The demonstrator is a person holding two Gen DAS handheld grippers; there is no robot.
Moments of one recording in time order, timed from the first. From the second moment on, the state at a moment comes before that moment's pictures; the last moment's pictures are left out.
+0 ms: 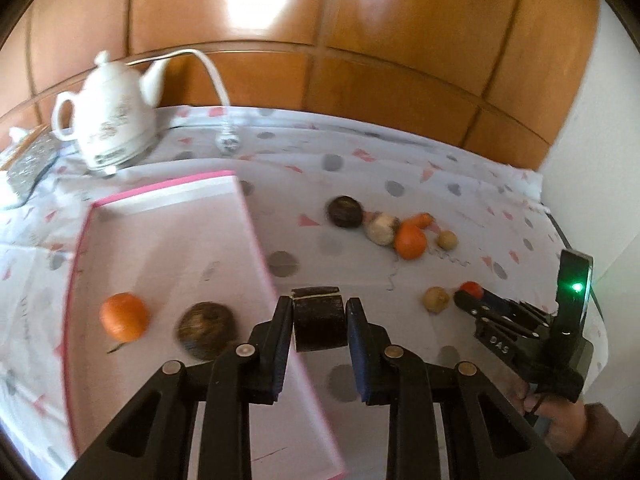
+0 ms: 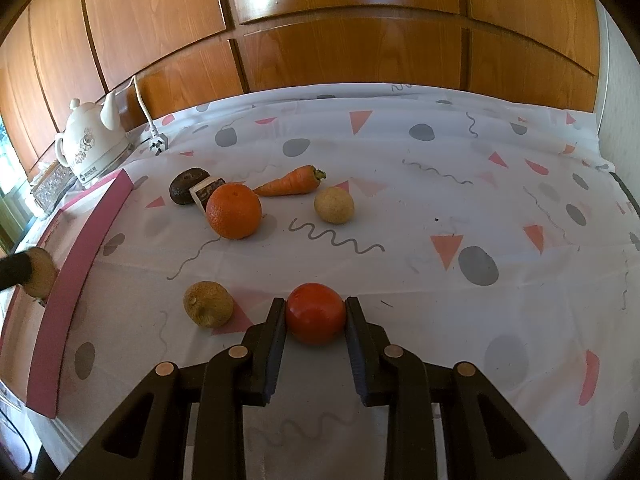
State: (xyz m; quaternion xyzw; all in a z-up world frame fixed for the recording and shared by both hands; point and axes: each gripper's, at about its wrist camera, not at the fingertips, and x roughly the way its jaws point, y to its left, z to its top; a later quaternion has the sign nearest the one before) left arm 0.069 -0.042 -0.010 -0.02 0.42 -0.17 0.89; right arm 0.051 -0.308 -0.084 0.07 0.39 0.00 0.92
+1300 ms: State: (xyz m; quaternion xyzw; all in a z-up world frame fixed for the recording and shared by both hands) left arm 0.119 0.082 -0.017 -0.10 0.41 -0.01 0.91; right arm 0.053 -0.296 -0.084 0.03 0.40 -0.02 0.91
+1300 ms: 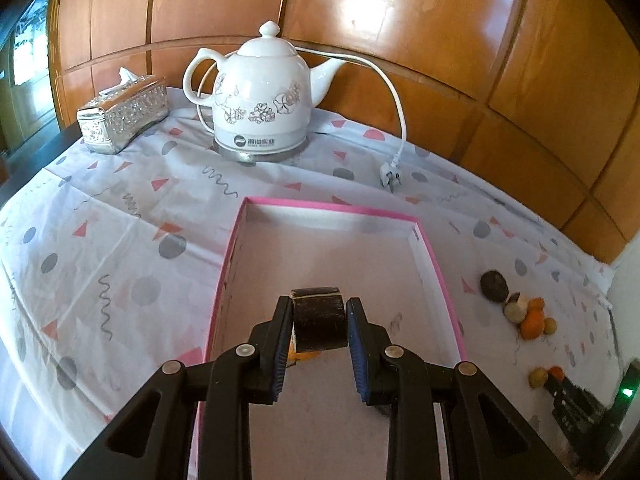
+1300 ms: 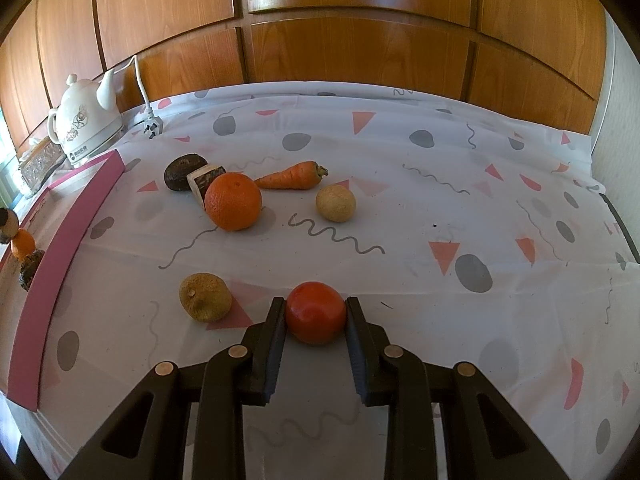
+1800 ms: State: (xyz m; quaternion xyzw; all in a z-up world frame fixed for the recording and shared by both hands) left arm 0.076 0.070 -0.001 -0.04 0.36 0.05 0.93; right arm 0.053 -0.295 -0.084 0.02 0.40 -0.03 0.92
